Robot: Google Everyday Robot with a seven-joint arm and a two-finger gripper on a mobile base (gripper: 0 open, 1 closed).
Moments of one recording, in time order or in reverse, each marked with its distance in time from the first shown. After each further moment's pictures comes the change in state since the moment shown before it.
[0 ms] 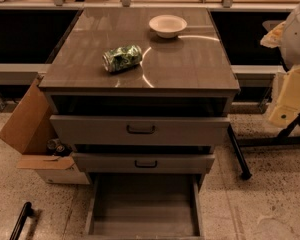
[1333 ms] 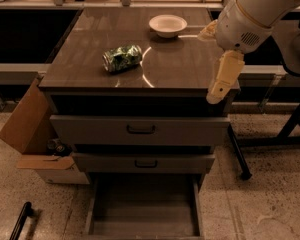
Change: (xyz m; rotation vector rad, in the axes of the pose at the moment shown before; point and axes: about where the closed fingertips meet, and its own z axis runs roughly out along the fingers) arm -0.091 -0.063 0.077 -0.111 -0.234 -0.189
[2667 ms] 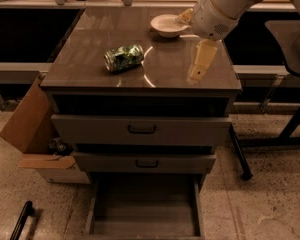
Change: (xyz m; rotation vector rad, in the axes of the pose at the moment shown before) arm -0.032 -0.073 0.038 0.055 -0.072 -0.183
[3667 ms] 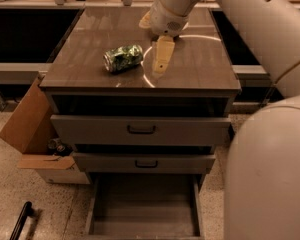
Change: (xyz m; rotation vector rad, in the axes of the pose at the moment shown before) arm -0.051 -0.054 0.076 -0.070 0.024 -0.067
